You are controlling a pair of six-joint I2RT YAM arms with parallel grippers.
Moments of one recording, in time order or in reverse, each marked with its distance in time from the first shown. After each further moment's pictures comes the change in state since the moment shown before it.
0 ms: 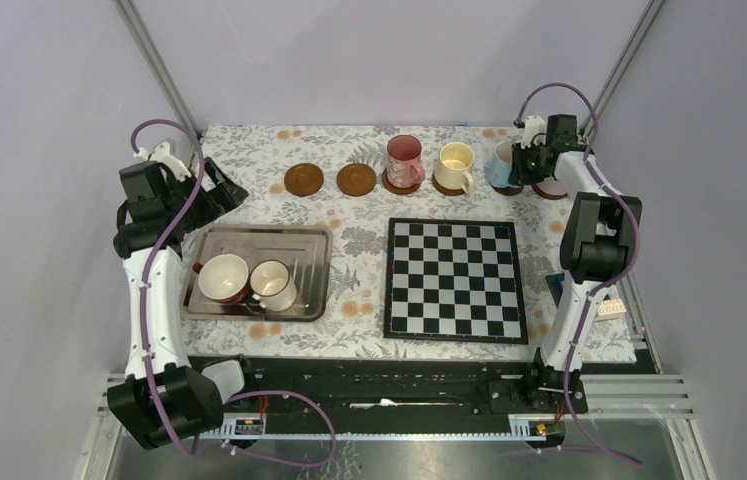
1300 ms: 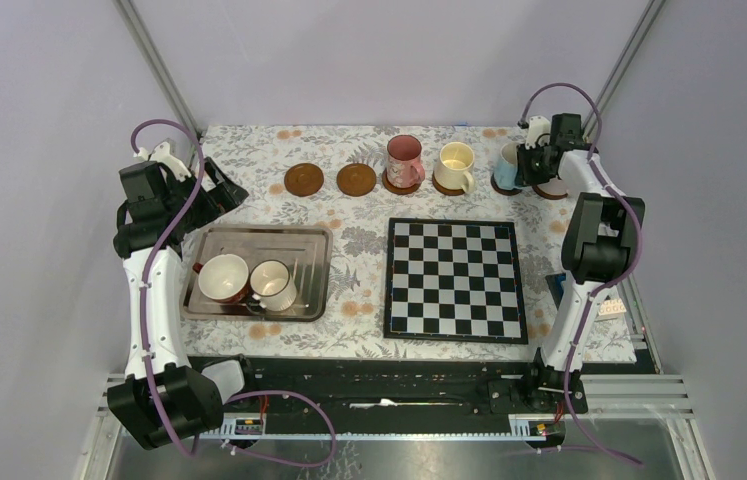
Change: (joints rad) left arm 0.000 0.000 0.000 0.000 0.000 0.000; right arm -0.018 -0.005 0.016 -0.048 0.035 -0.018
